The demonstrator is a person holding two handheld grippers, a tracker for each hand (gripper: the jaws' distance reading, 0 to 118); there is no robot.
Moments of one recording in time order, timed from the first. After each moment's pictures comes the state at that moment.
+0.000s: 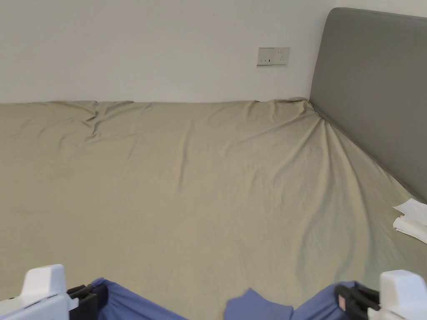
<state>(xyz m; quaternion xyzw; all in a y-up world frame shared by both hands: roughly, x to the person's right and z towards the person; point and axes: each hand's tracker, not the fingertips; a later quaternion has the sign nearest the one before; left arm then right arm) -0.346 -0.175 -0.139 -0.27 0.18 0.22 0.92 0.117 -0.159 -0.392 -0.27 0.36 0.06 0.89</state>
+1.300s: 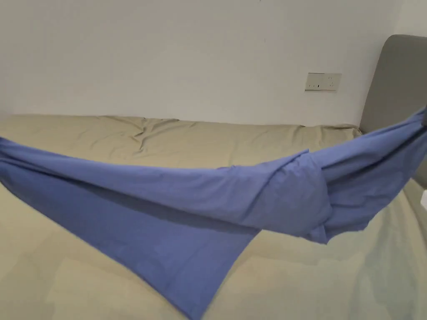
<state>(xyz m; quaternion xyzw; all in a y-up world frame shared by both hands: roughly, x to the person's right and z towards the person) -0.538 0.005 -0.121 -0.08 0.42 0.14 0.89 -0.012 0.040 -0.620 -0.06 0.19 0.06 0.98</state>
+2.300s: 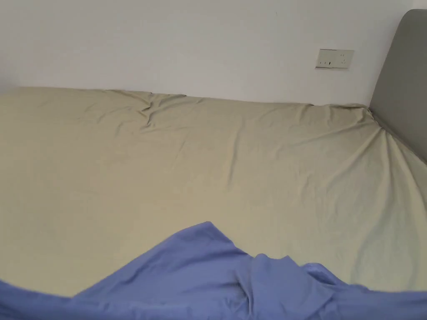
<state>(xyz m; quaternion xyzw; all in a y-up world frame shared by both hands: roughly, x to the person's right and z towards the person) -0.382 -0.133 0.058 -0.23 0.35 0.20 0.89 0.155 -0.125 -0.475 -0.35 0.23 0.10 0.90</state>
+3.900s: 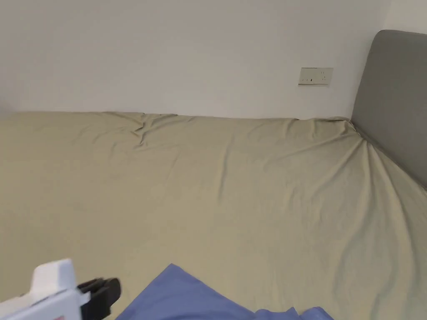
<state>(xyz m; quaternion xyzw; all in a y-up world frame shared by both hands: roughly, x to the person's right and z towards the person) -0.362 -0.154 -0.113 -0.23 0.19 0.25 0.92 0.264 -0.122 -0.327 -0.29 0.22 -0.01 0.93</state>
